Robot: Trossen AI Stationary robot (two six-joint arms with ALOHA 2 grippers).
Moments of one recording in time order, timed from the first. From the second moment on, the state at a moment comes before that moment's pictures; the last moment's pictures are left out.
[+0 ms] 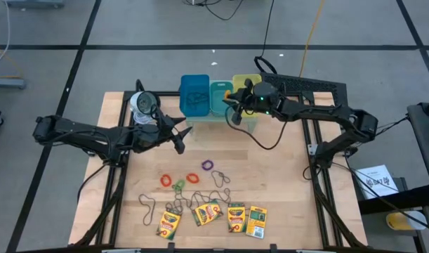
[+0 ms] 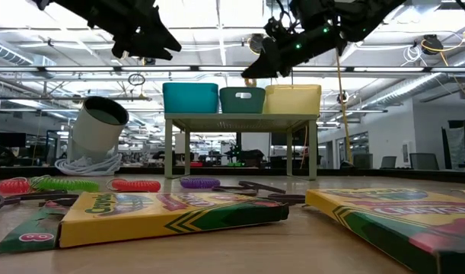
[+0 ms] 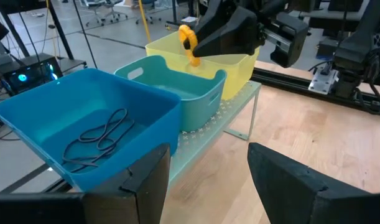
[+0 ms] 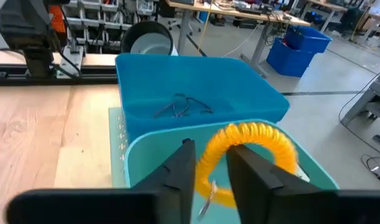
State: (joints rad) left arm -0.06 1.04 0.68 0.06 -0.62 -0.19; right arm -0.44 1.49 0.99 0.26 -0.05 -0.20
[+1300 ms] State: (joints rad) left arm -0.06 1.04 0.68 0.08 -0.39 -0.19; right arm -0.32 1.07 0.98 -0.34 -0.16 -0.13
